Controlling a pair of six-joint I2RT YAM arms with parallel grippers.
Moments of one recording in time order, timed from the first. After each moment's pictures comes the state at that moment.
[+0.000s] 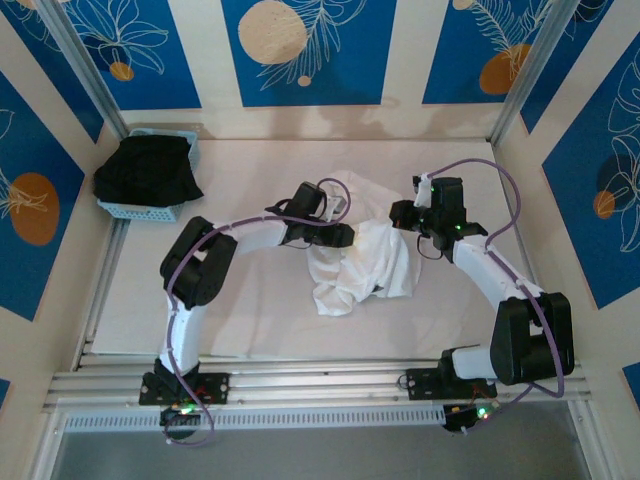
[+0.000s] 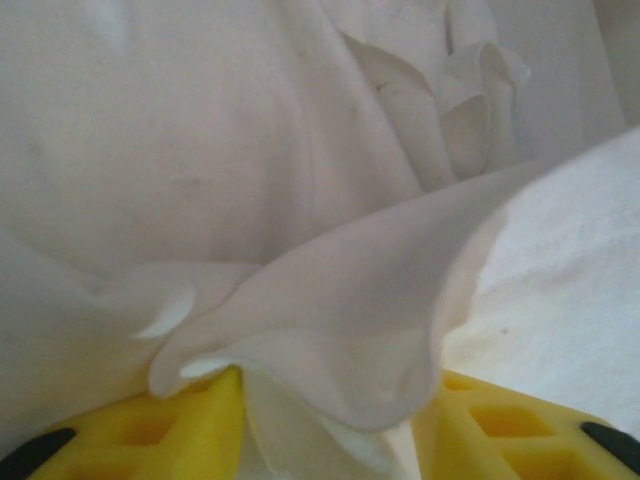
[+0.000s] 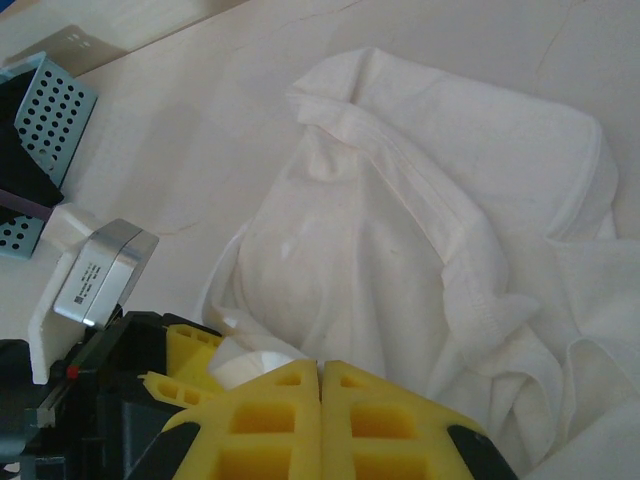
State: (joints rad) left arm -0.65 2.08 1.40 -0.15 0.53 -0.44; right arm 0.13 1.34 0.86 -0.18 -0.36 0.39
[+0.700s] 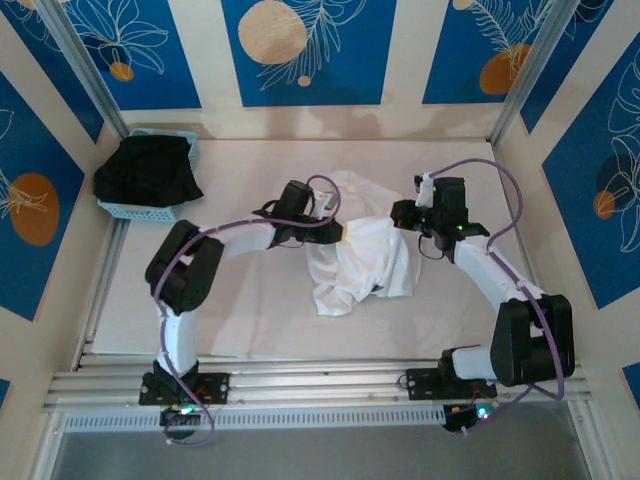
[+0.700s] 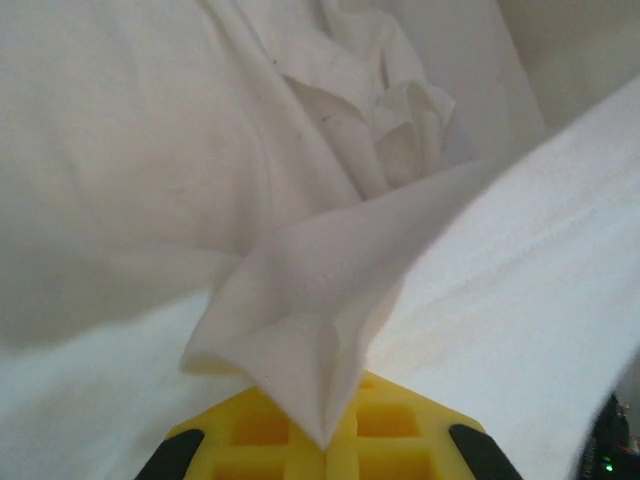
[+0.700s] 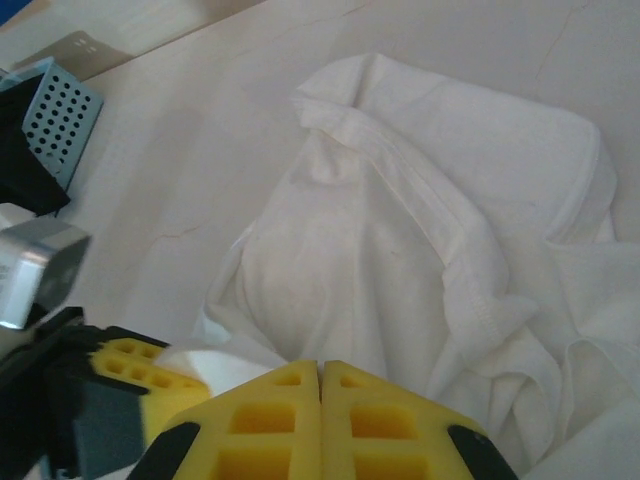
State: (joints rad) left arm -0.60 1.94 1.25 -0.01 0.58 -0.45; right arm 0.12 1.32 0.86 -0.17 -0.39 0.39
